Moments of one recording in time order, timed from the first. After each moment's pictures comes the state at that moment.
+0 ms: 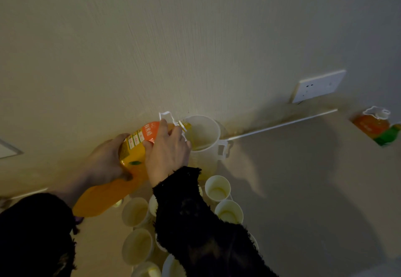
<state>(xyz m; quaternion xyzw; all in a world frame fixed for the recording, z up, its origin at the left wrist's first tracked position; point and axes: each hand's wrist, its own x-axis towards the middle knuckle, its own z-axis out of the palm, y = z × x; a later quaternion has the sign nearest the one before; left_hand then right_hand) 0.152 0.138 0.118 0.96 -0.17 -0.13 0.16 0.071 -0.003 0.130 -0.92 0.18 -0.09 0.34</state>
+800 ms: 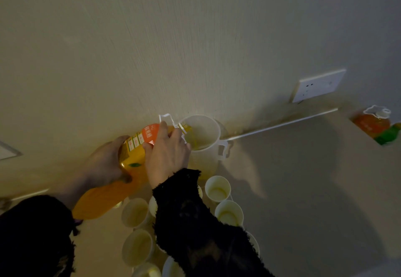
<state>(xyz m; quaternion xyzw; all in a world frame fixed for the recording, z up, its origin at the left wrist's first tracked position) 0.147 0.137 0.119 0.96 -0.16 -0.14 0.15 0.070 -0.004 0.127 -0.92 0.18 -0.07 0.34</state>
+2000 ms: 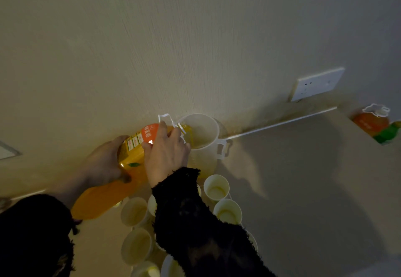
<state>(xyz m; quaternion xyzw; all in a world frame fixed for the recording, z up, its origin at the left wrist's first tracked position) 0.142 0.131 0.124 0.97 -0.16 -0.15 0.15 0.067 -0.006 0.129 -0.92 0.18 -0.07 0.35</state>
